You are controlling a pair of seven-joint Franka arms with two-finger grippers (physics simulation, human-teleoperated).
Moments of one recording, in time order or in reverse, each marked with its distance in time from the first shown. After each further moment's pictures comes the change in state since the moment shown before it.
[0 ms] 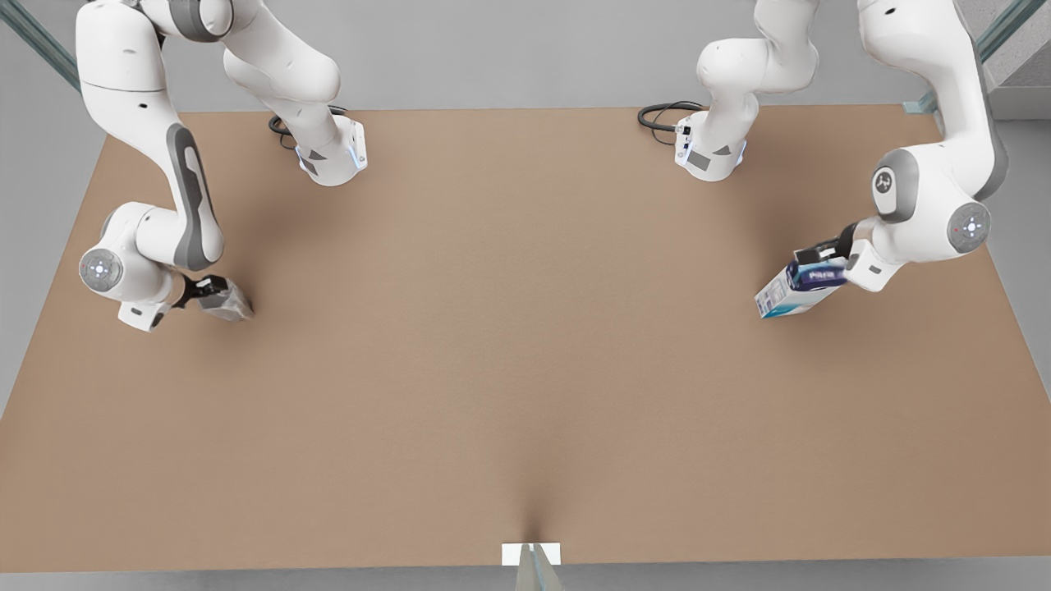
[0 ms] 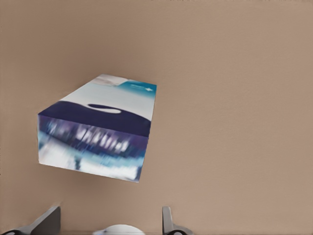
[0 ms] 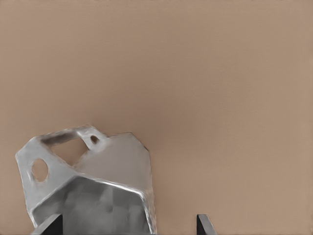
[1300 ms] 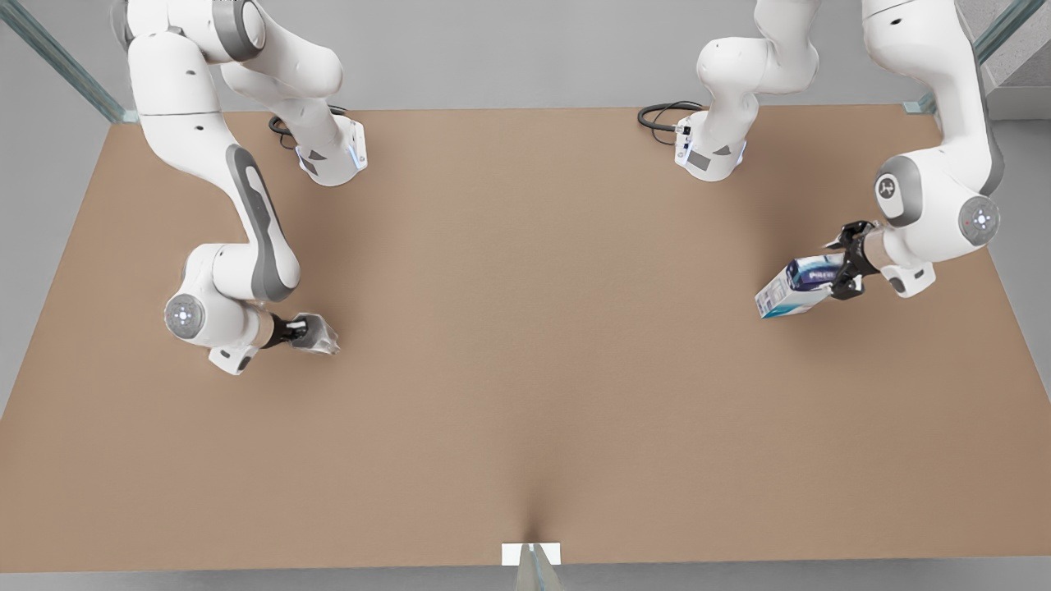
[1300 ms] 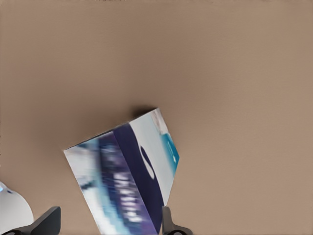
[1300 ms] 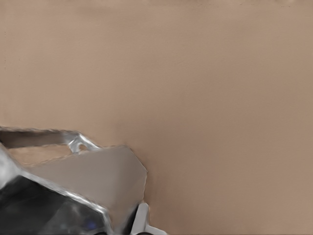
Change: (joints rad) left arm -0.076 0.011 0.133 -0.057 -0.011 0.210 -0.897; right arm 0.315 0.143 0.134 0.257 0.359 -0.120 0.343
